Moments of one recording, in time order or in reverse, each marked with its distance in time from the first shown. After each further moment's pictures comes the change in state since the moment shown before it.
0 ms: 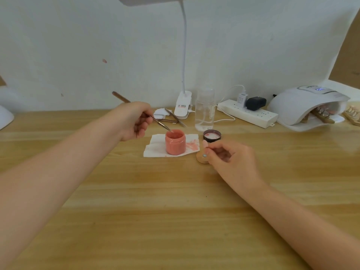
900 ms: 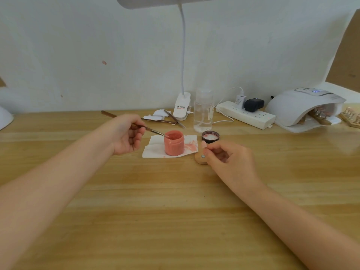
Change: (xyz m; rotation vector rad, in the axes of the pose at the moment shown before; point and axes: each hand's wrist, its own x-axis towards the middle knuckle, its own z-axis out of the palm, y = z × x) left_hand 0.000 -0.027 -0.014 -0.204 -0.063 -0.117; right_hand 0.000 0.002 -0.001 -0.049 0.014 -0.055
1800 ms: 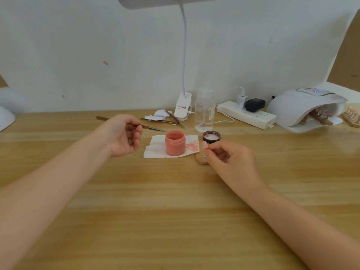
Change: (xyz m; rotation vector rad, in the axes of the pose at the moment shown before) left_hand 0.001 -0.005 -0.009 -0.193 -0.036 -0.022; right_hand 0.000 -0.001 0.000 0.027 -0.016 0.005
